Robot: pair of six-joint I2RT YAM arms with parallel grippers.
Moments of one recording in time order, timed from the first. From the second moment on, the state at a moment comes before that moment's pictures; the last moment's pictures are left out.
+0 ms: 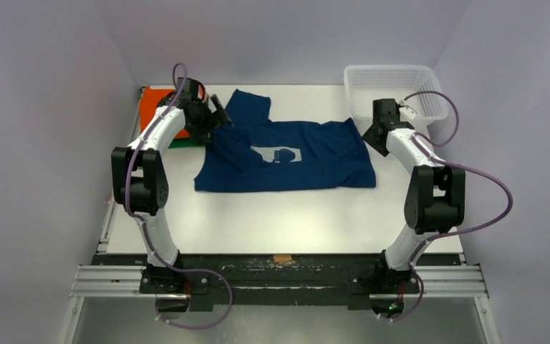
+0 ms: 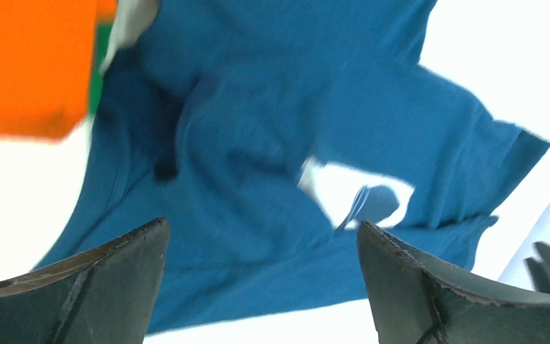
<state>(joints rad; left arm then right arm) -0.09 1.99 1.71 -0.70 0.22 -0.66 0.04 1.76 1.28 -0.48 0.40 0.74</state>
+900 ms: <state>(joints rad) -0.07 1.63 0.98 -0.60 -0.01 -0.70 0.04 1.53 0.79 -0.32 0.29 0.75</state>
